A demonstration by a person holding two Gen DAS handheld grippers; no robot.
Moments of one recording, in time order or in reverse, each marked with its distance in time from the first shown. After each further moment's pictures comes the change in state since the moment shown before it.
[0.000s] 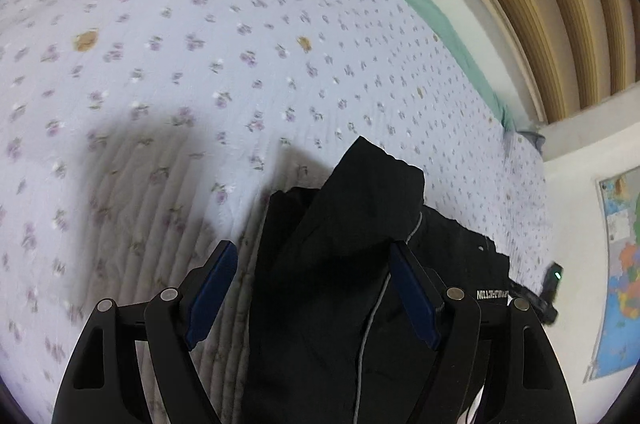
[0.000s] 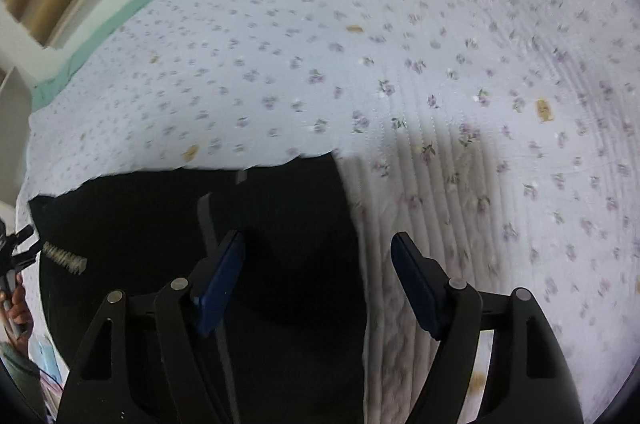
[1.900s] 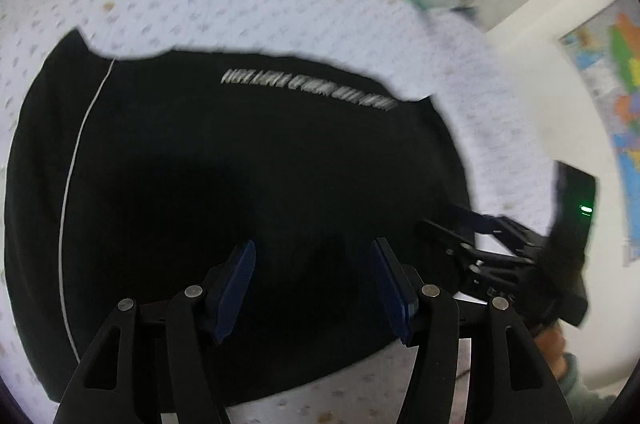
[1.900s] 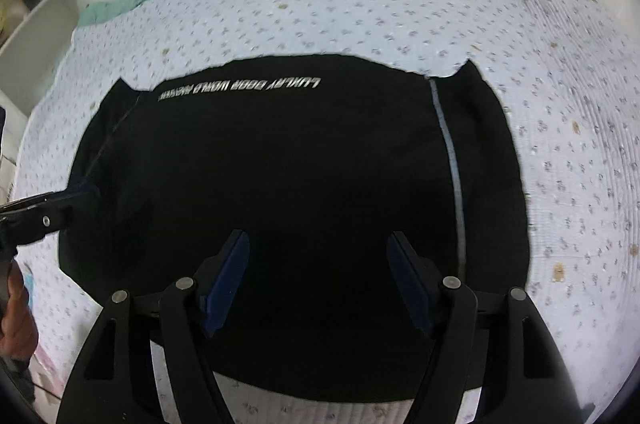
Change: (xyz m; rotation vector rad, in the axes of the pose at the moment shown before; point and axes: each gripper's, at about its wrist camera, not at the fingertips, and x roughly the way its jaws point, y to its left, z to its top) left arm 0.025 -0.166 -0.137 0.333 0.117 0.056; right arm -0.040 0.178 -0.133 -0.290 -0.068 -0.084
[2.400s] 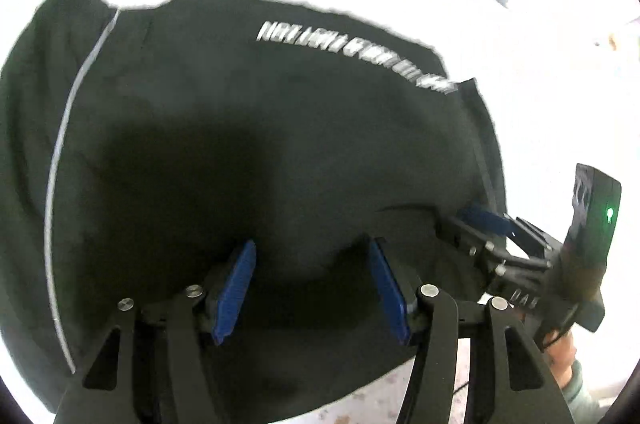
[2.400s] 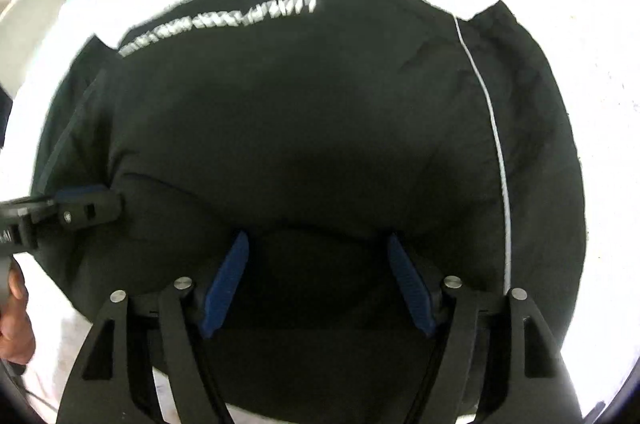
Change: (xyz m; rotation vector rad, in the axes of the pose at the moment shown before) left arm 0.010 0.027 0.010 -0.044 0.064 -0.026; right arm 0.027 -0.008 -0.004 0.044 0.059 0.050
